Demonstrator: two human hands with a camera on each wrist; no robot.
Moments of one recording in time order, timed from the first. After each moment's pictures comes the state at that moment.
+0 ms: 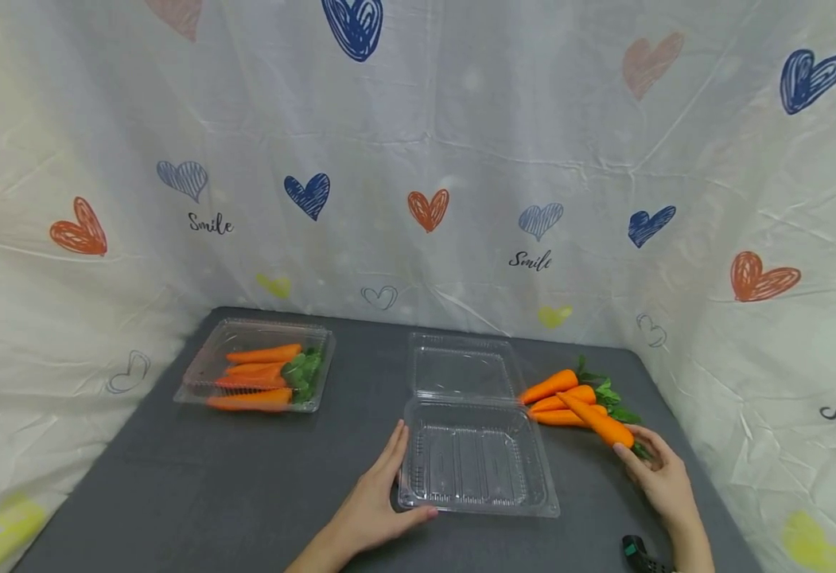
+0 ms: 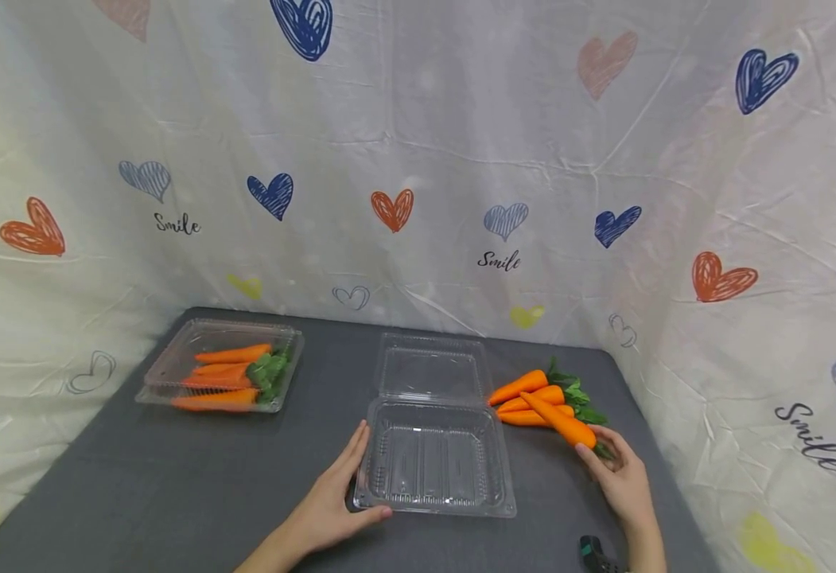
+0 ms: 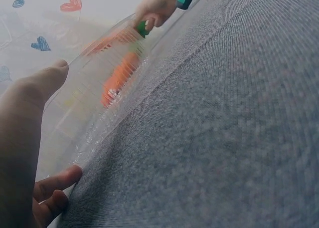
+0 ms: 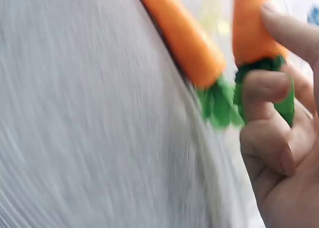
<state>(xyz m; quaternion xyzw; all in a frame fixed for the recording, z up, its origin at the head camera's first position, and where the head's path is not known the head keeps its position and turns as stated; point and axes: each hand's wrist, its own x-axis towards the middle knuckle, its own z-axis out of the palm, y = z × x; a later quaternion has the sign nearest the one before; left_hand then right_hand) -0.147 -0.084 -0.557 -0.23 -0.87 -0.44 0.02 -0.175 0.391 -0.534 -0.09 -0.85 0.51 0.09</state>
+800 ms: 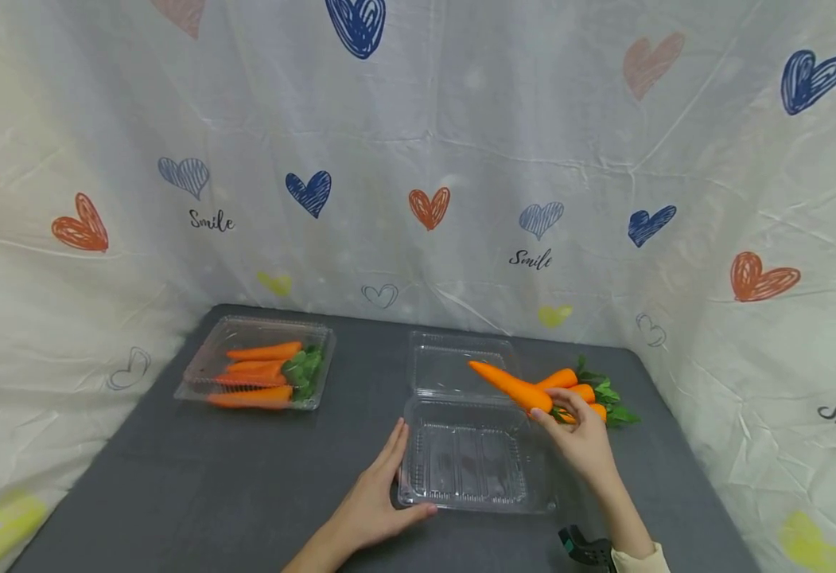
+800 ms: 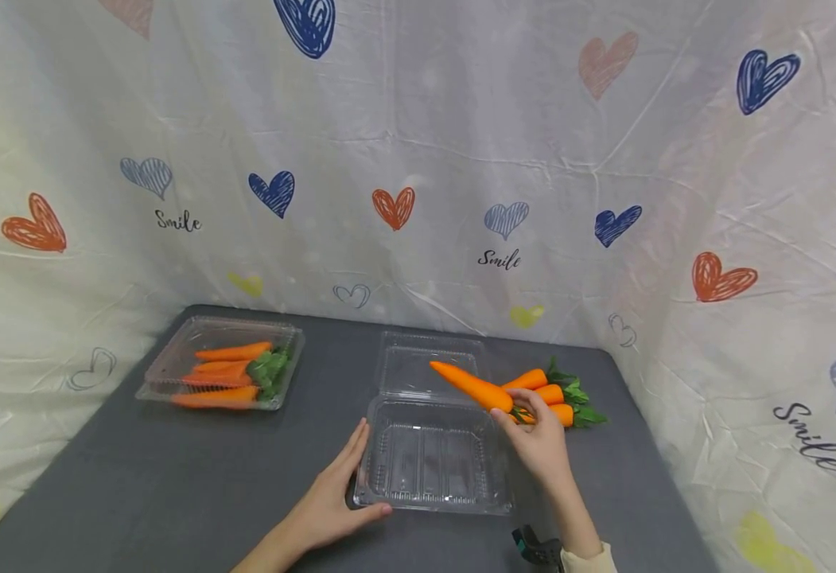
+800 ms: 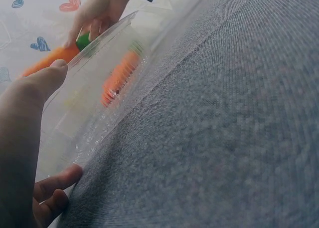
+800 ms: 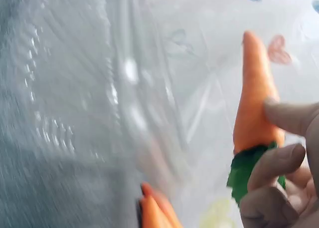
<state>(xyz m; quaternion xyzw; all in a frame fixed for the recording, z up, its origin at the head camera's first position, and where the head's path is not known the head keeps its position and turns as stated) -0.147 -0.084 -0.556 -0.22 -0.87 -0.44 0.01 -0.192 0.255 -0.470 0.01 -0.86 0.50 0.09</state>
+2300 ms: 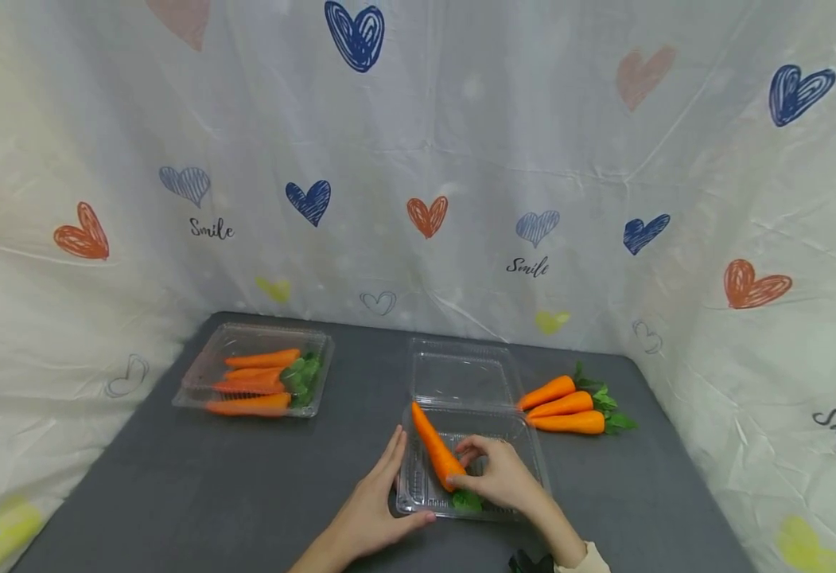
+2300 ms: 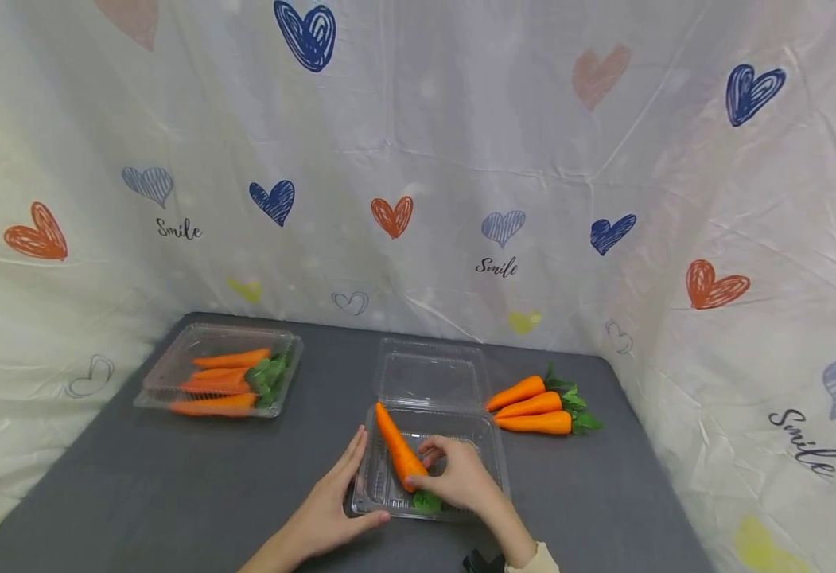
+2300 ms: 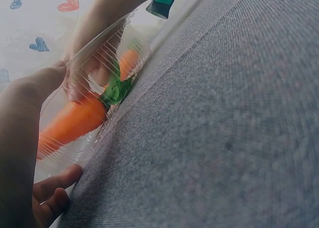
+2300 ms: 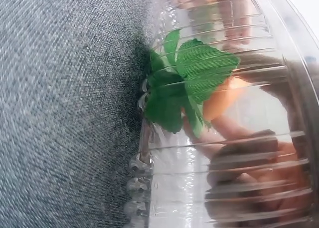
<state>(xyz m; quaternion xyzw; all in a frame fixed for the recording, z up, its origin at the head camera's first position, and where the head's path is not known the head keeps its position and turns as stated) -0.149 -0.085 -0.558 -0.21 -0.86 -0.46 -0.02 -0.193 0.176 -0.515 0.21 -0.91 0.36 -0.05</state>
